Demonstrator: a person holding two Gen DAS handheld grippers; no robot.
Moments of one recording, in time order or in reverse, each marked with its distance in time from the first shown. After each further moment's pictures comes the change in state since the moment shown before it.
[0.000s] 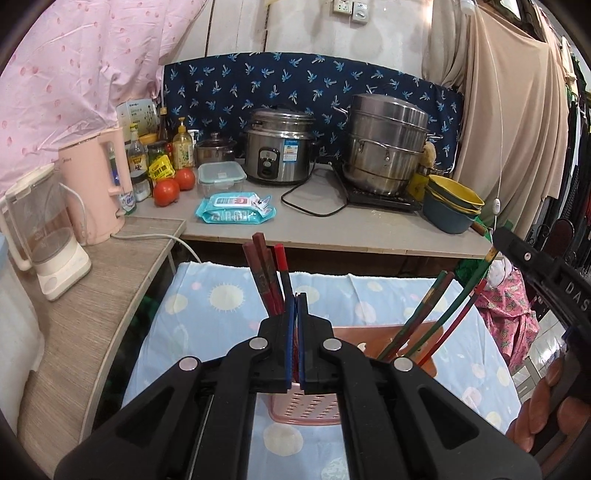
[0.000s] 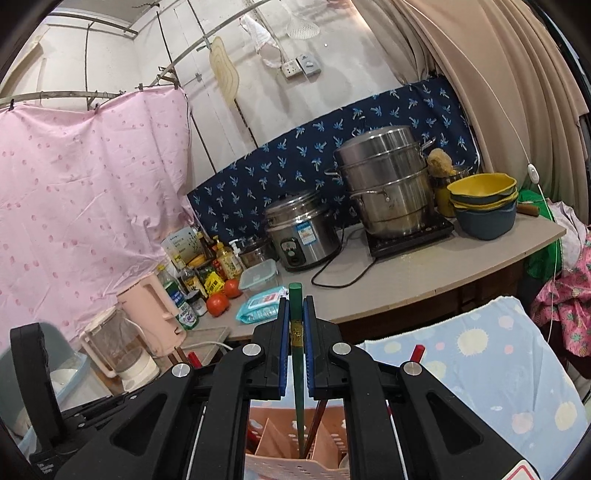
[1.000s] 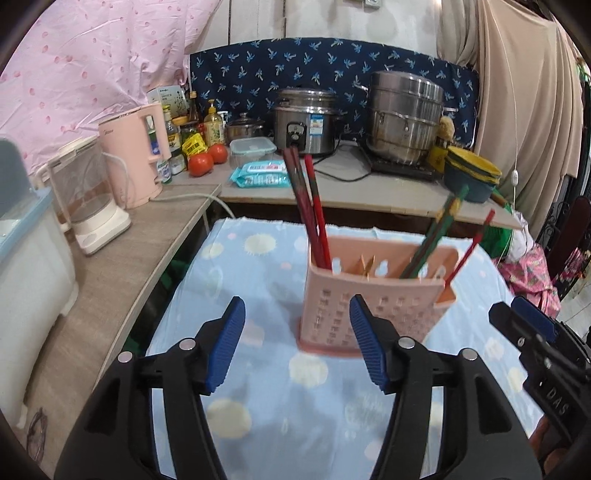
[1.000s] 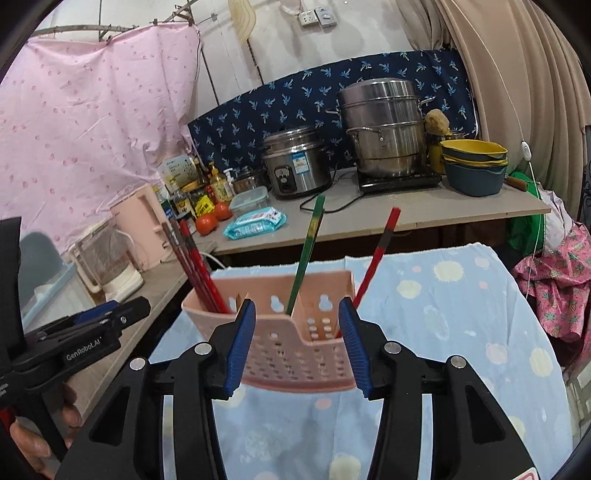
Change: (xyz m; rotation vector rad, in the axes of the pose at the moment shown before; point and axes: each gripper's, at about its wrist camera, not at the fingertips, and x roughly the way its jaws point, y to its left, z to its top) left arm -0.046 -0.002 -0.075 0.015 0.059 0.136; right arm -0.051 0.006 -0.094 -0.143 0.217 -0.070
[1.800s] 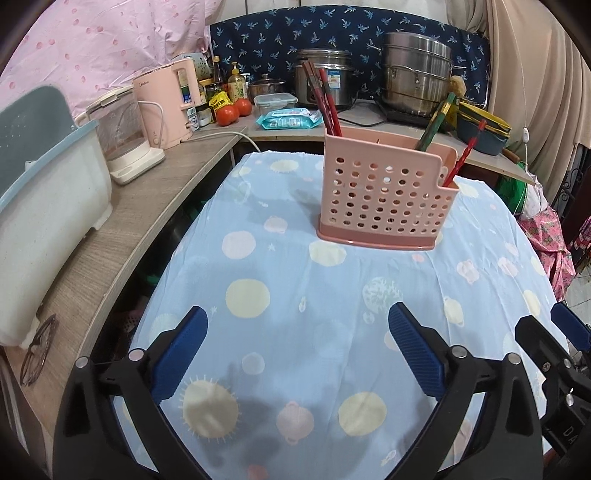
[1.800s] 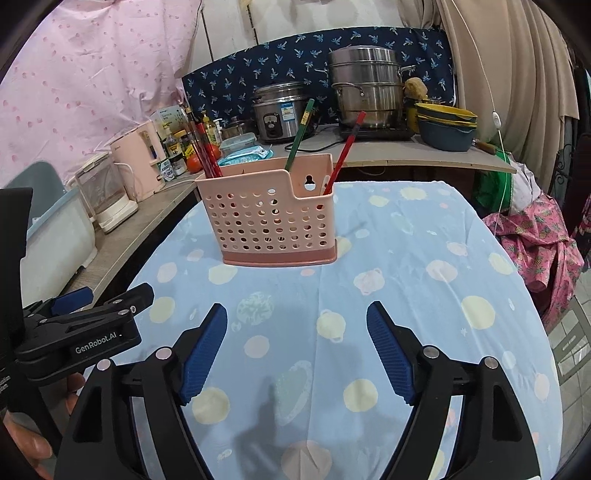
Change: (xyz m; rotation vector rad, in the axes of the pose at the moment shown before) left arm -0.043 -0.004 -0.101 -0.011 0.121 0.089; right arm -0.073 0.012 -0.095 -0.015 0.122 -0.094
